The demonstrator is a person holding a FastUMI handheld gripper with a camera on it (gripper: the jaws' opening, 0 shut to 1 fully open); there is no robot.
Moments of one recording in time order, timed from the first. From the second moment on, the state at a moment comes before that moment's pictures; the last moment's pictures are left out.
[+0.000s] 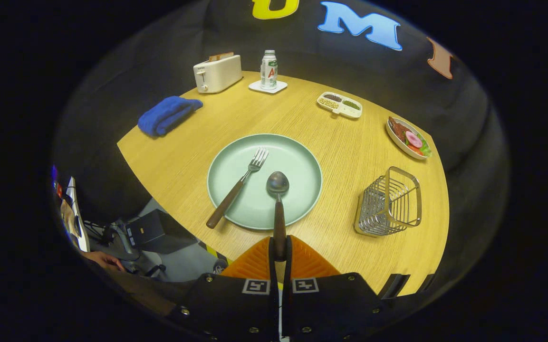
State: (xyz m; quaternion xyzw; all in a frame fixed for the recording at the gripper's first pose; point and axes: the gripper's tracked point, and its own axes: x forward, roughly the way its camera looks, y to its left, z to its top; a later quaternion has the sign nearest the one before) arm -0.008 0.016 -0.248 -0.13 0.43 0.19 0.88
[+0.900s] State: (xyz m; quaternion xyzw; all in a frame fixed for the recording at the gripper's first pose) arm 0.032 0.001 -0.180 -0.02 0.45 0.18 0.87
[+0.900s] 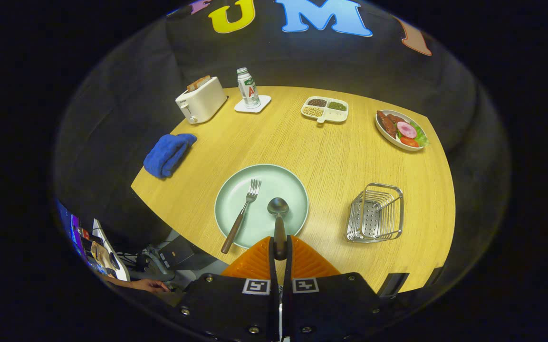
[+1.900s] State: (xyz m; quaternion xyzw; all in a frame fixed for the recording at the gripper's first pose) arm 0.018 -0.135 -0.103 0.00 0.42 0.07 0.90
